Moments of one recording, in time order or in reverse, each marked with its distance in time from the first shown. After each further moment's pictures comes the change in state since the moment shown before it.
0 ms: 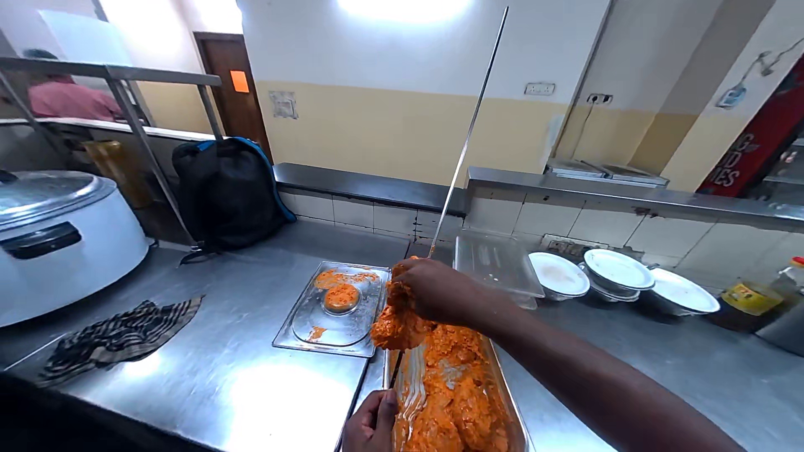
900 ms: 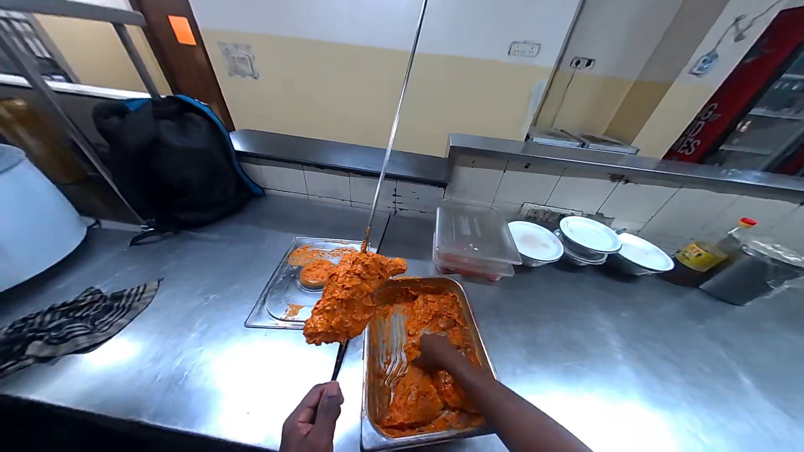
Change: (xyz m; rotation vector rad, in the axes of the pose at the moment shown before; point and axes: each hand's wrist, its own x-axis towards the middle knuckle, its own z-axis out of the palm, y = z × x) left_hand -0.002 -0.022 -0.039 -0.097 0.027 -0.078; right_hand -0.044 0.107 0.256 0.354 -0.526 0.822
